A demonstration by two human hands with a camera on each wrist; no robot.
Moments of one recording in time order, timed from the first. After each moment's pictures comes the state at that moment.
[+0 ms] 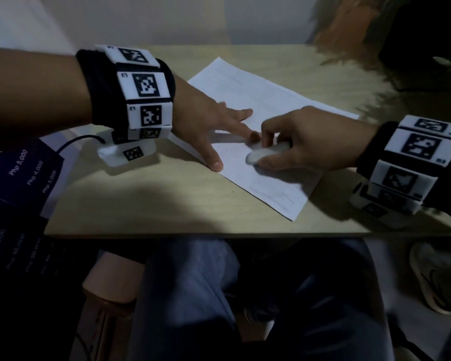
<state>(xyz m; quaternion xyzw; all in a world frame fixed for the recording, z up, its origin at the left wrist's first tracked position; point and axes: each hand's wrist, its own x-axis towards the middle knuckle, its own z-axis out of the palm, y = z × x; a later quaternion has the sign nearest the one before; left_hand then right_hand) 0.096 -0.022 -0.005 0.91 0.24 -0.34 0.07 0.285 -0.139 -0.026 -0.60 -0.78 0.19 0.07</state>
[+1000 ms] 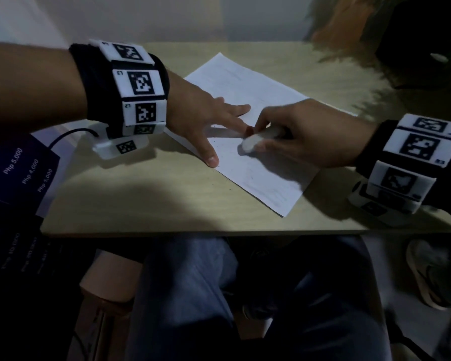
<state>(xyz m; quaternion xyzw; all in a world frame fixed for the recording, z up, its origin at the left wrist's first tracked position) 0.094 -0.014 -0.007 0.91 0.22 -0.34 0.08 0.290 -0.136 -0.033 -0.56 -0.81 0.14 0.12</state>
